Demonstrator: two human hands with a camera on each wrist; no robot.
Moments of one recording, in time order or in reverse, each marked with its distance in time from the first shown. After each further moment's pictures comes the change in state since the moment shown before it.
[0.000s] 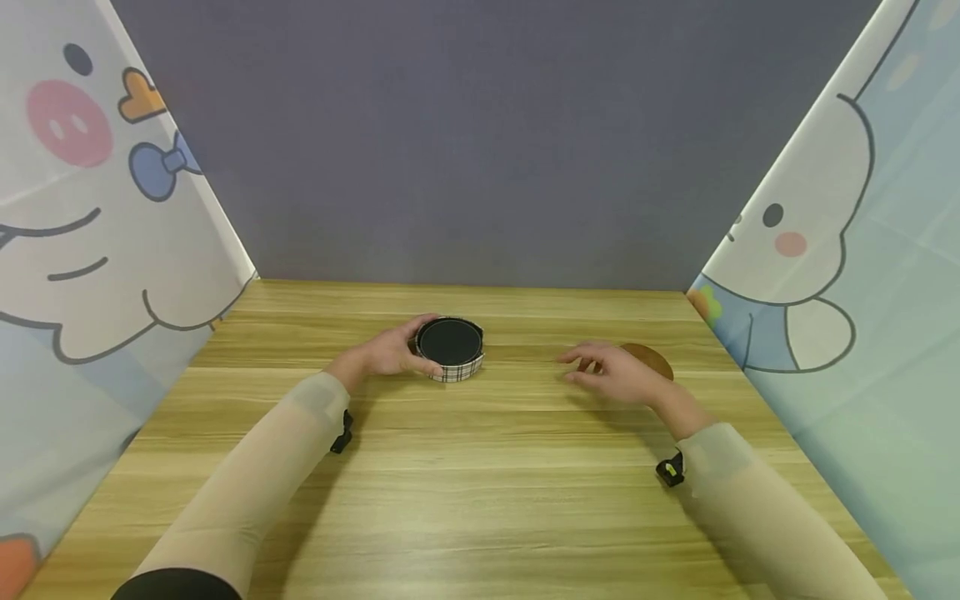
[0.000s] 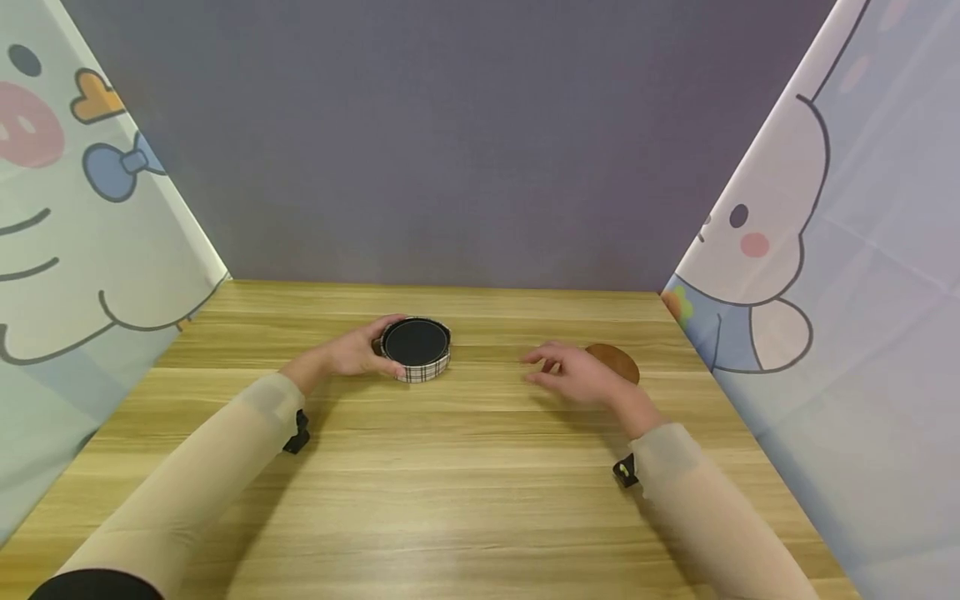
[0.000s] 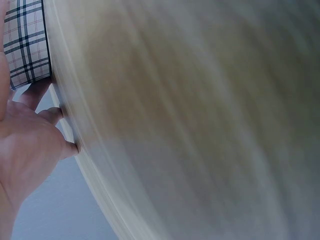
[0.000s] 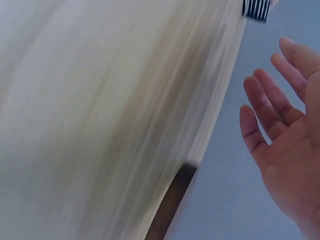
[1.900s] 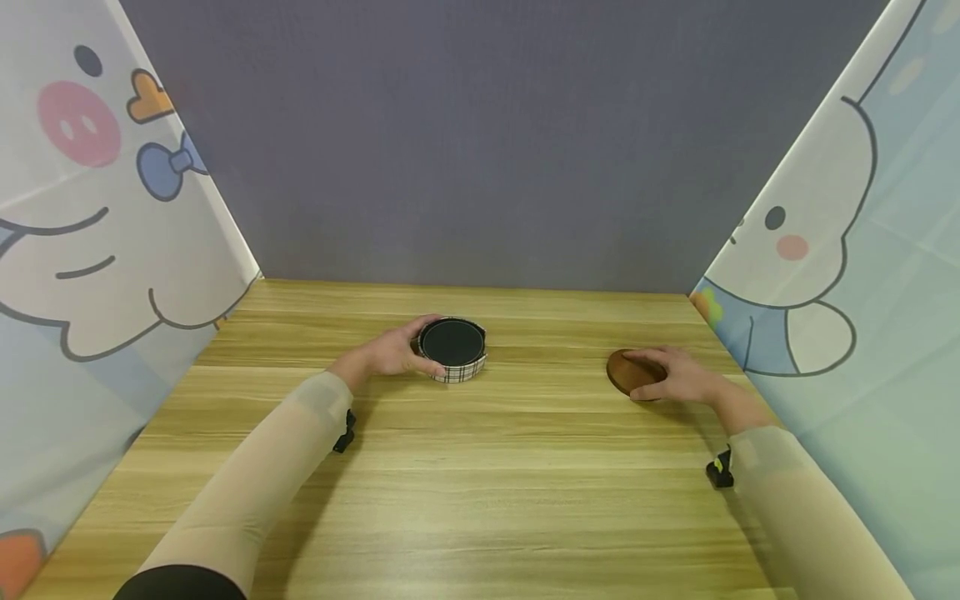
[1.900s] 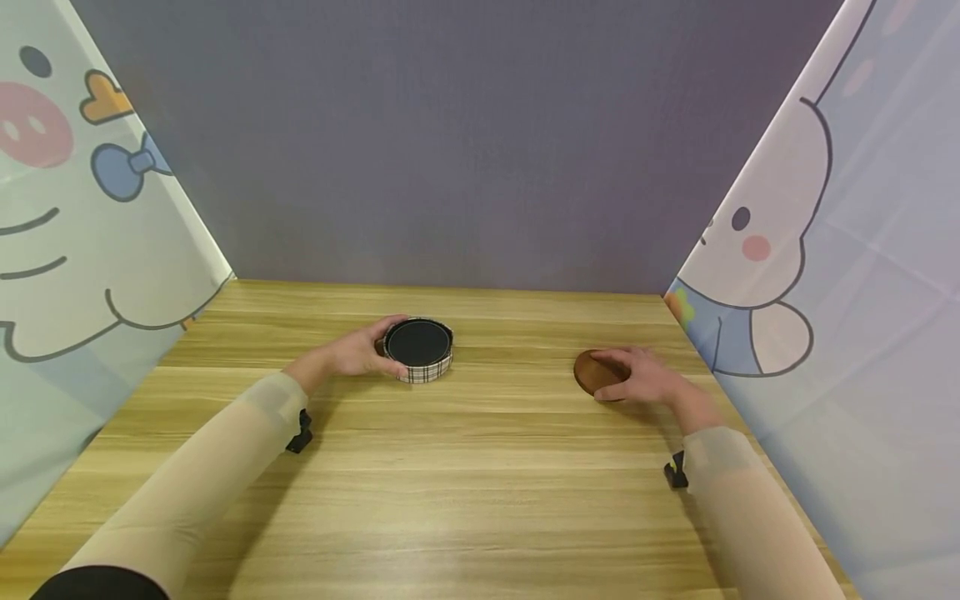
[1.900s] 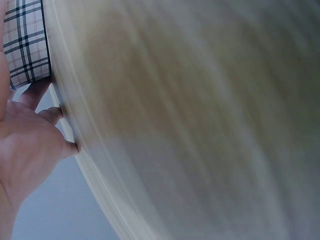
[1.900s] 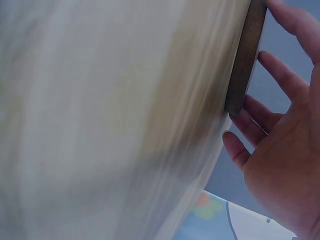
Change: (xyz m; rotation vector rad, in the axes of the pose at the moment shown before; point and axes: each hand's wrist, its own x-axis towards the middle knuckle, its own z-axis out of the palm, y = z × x) left_hand -0.003 0.004 0.001 -0.001 0.015 -0.012; right_hand -0.054 0.078 -0.044 -0.167 -0.006 0.231
